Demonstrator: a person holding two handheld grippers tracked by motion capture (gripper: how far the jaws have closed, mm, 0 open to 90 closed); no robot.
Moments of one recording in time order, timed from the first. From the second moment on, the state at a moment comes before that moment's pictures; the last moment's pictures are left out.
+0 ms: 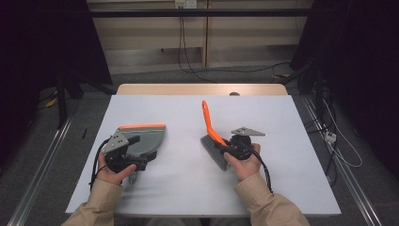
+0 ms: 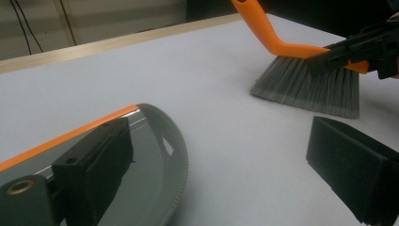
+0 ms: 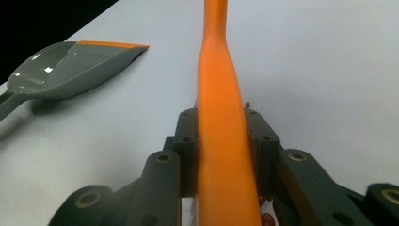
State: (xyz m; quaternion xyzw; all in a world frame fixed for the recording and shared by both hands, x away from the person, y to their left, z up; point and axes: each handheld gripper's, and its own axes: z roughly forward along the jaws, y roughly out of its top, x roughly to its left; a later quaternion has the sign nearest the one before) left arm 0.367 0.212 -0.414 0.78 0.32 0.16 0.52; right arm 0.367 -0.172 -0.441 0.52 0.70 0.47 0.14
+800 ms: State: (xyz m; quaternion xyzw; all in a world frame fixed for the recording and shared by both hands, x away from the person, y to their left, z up) left arm 0.368 0.212 -0.414 0.78 0.32 0.16 0.52; right arm 0.382 -0.173 -0.416 0.51 0.67 0.52 0.12
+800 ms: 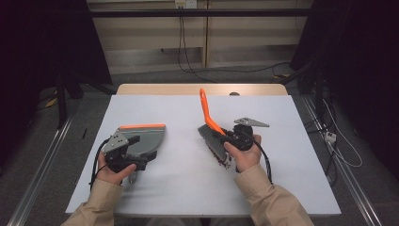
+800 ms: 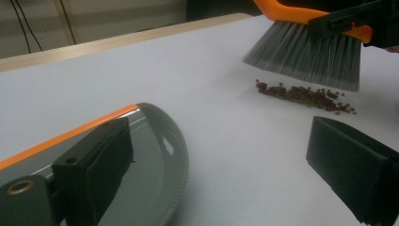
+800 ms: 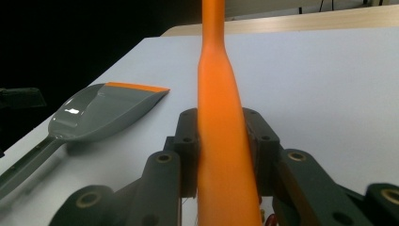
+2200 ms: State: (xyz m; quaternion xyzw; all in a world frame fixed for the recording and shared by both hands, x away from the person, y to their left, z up) left arm 0.368 0.210 -0.416 0.78 0.32 0.16 0.51; right arm 0.372 -0.184 -0.444 0.54 0.67 0.50 0.12
